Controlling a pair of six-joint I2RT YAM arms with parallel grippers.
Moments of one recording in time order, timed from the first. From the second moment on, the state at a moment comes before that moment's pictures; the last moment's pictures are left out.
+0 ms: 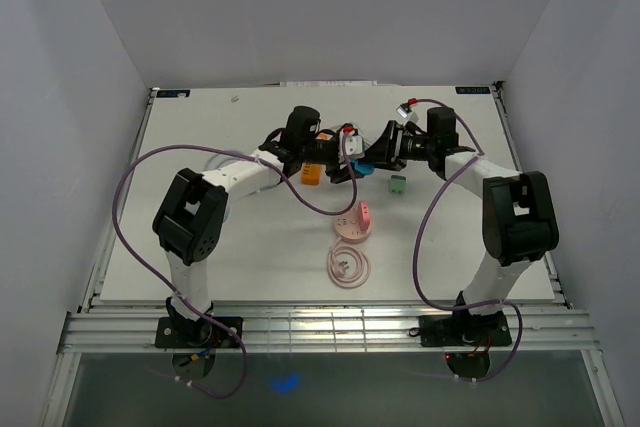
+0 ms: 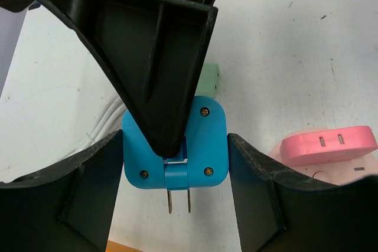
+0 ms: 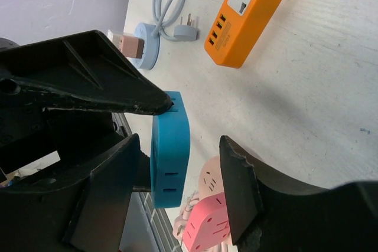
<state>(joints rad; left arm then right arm) -0.61 1.91 1.36 0.10 0.80 0.69 0.20 1.76 1.07 0.13 -0.95 0.60</state>
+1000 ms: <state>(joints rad) -0.61 1.84 1.29 0.16 0.79 0.63 0.22 1.79 1.07 0.21 -0.98 0.68</state>
